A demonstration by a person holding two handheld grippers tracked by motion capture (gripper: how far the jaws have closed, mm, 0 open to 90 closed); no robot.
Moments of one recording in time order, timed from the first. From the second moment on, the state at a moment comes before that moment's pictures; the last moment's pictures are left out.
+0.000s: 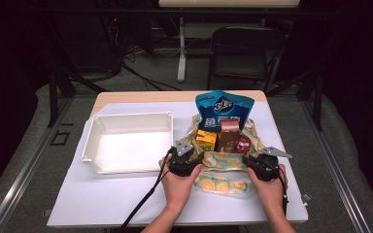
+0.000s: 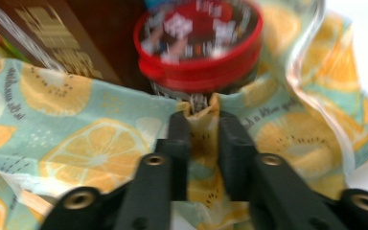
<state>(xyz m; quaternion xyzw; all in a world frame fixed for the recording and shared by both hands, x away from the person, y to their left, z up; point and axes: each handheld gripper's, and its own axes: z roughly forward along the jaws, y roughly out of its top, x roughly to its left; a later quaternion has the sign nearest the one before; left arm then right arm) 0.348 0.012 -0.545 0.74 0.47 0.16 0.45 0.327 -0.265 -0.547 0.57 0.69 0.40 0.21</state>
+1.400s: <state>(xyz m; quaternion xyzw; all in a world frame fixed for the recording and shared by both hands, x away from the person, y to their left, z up) 0.324 0.068 -0.501 0.73 0.42 0.16 0.52 0.304 -0.204 -0.478 0.50 0.64 0.50 0.31</state>
